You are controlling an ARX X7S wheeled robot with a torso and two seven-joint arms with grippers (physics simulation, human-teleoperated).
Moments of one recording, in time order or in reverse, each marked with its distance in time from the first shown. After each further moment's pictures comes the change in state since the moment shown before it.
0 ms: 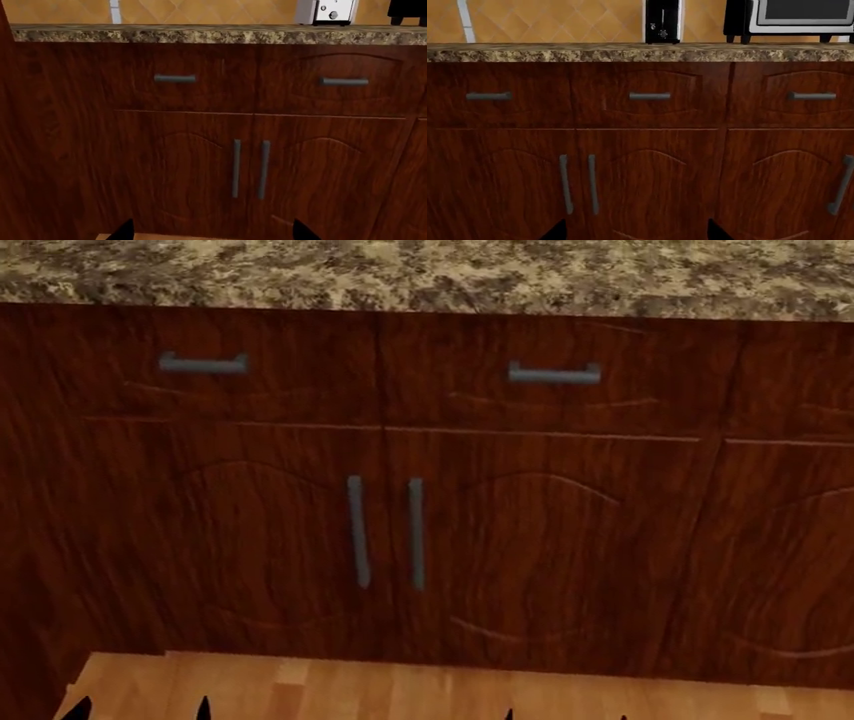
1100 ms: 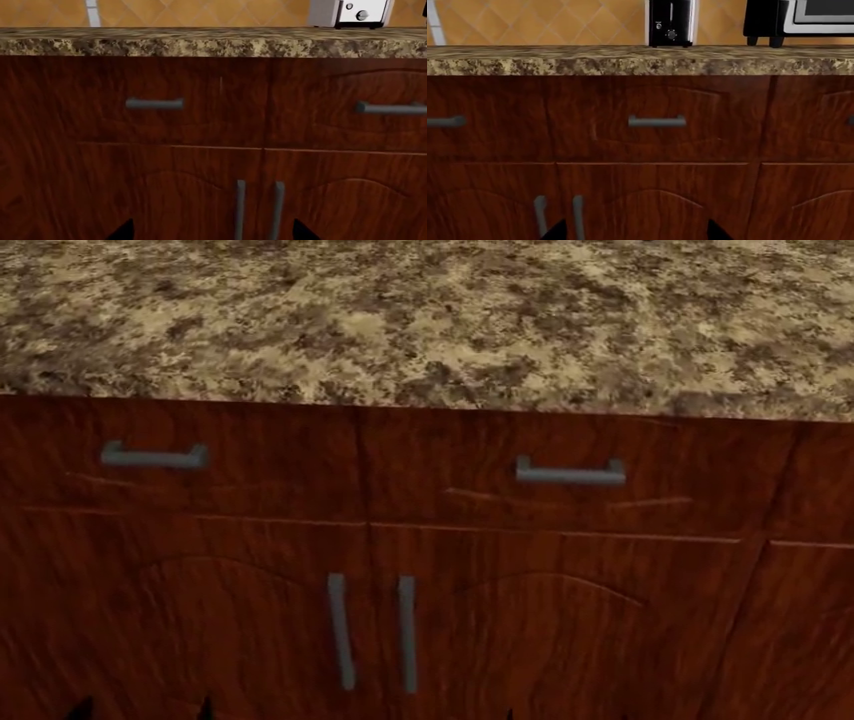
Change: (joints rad) left arm -0.003 -0.015 0.025 -0.001 -0.010 0.013 -0.017; right arm 0.002 0.018 -0.021 0.000 0.016 -0.012 0.018
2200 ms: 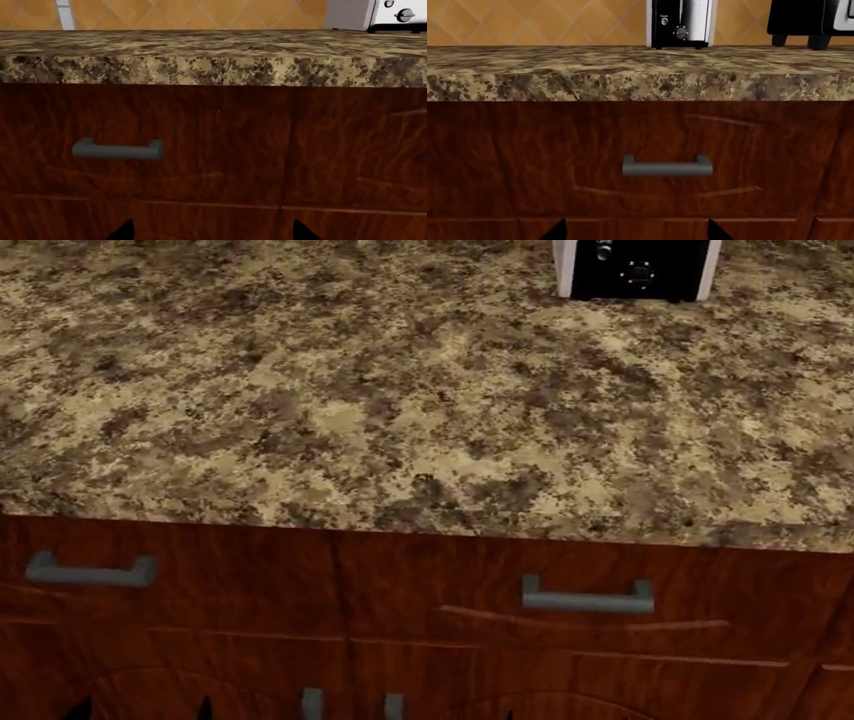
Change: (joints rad) left arm -0.004 -0.018 0.019 0.002 -0.016 0.007 -0.014; right arm 0.005 0.012 -0.019 -0.003 0.014 0.005 0.023
